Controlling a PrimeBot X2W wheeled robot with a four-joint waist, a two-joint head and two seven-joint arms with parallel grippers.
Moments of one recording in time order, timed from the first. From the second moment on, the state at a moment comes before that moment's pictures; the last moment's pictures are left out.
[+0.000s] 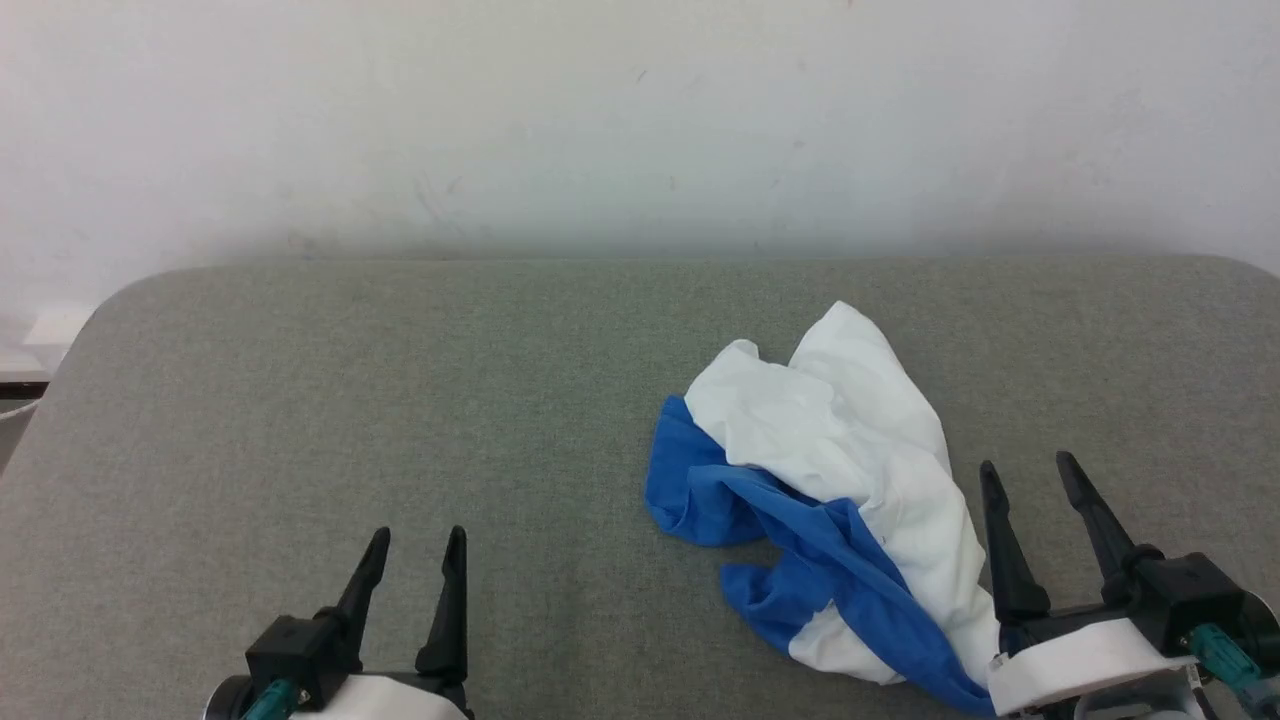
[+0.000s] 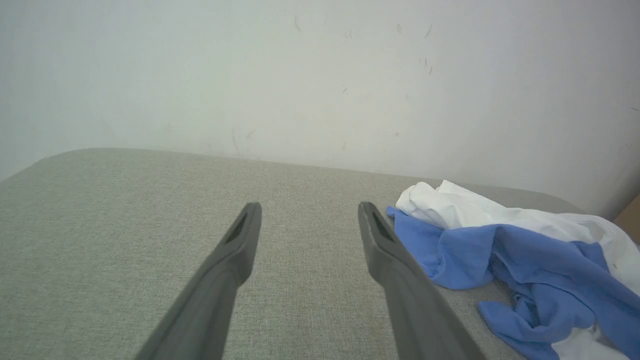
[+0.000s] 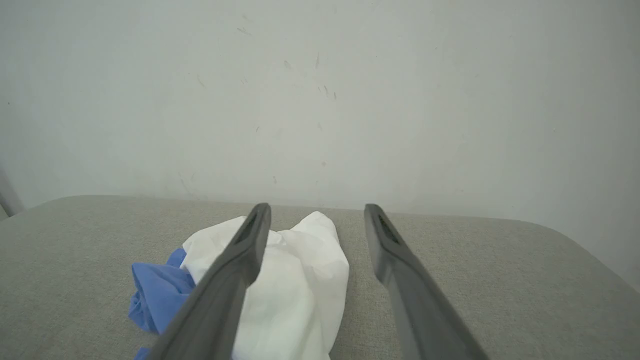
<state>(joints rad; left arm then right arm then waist) 0.08 0.23 -0.25 0.07 -0.40 0.09 -0.26 0.05 -0.05 -0.02 0.08 0.08 0.13 -0.26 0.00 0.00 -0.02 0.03</state>
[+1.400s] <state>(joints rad) -0.44 0.20 -0.44 0.38 -0.35 -0.01 0.39 -0.04 -0.05 0.05 0.05 0.09 0.13 -0.26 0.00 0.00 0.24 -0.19</state>
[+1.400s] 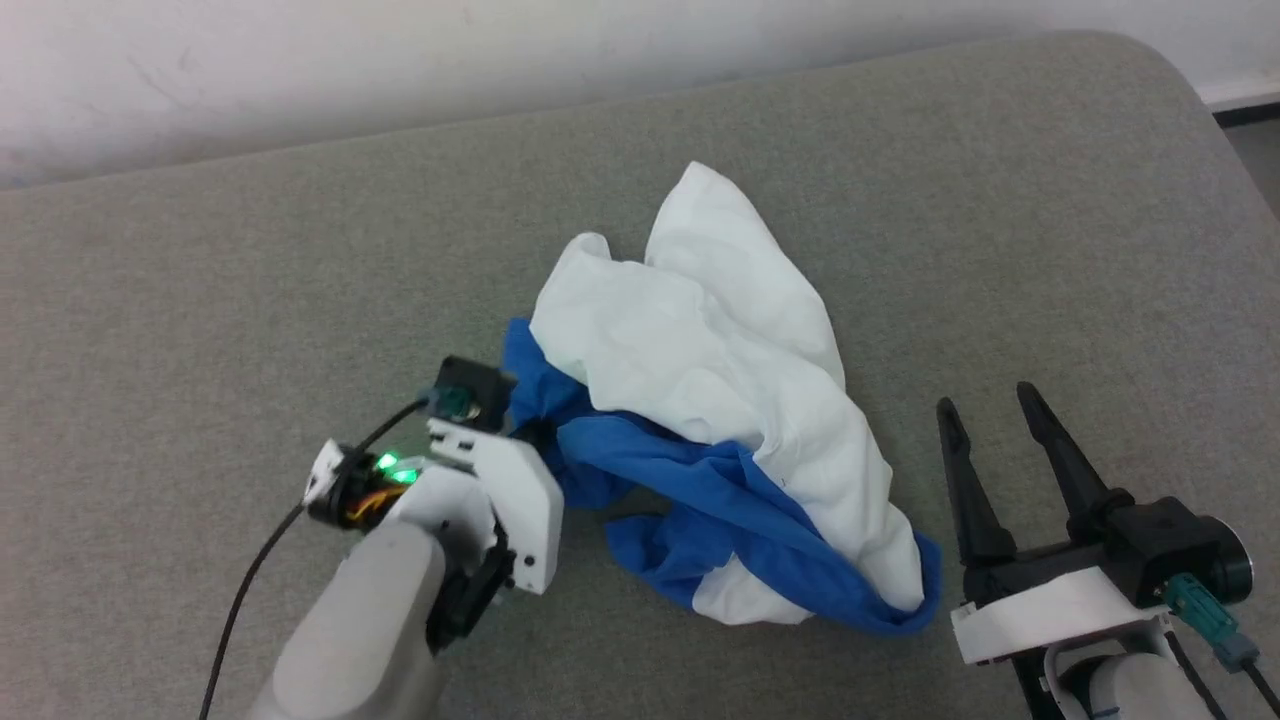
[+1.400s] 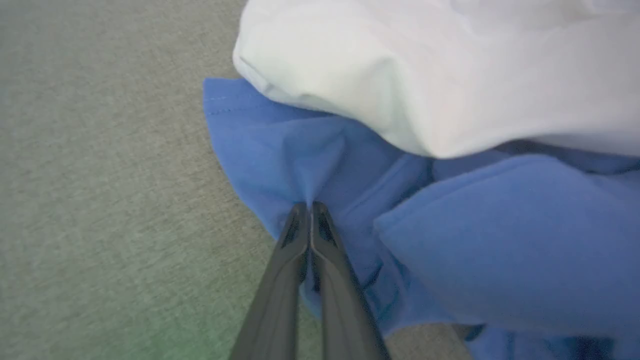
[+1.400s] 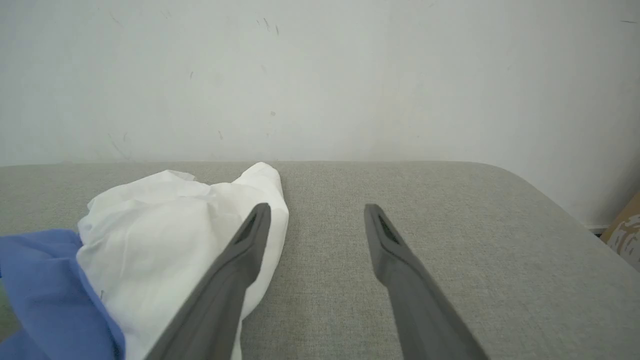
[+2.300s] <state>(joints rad) -0.11 0.36 -0.02 0.32 -0.48 0.23 0.03 -0.01 -0.05 0.00 0.11 0.04 0.13 -0.26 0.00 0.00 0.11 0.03</state>
